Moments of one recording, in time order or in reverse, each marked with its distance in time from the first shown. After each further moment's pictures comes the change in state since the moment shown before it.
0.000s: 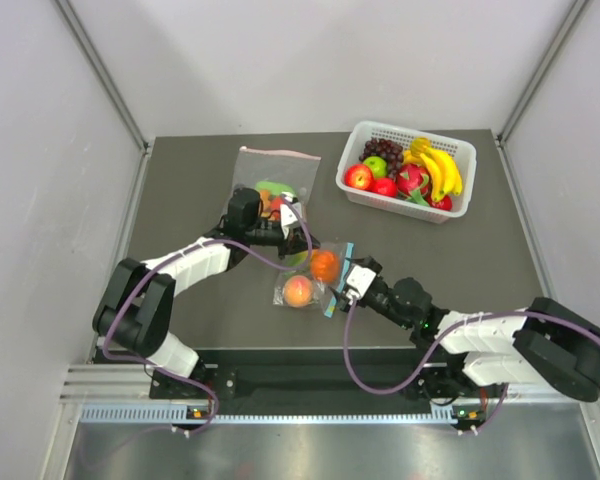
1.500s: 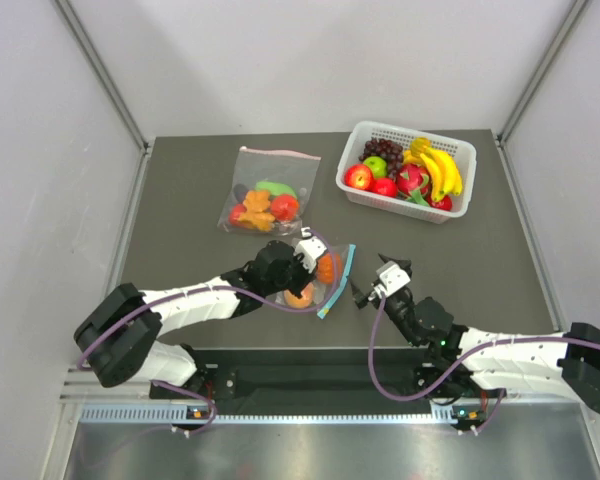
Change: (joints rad) left arm -0.387 -0.172 -0.238 -0.055 -0.916 -0.365; right arm 0.149 -0.269 -0.100 -0.002 0.493 0.128
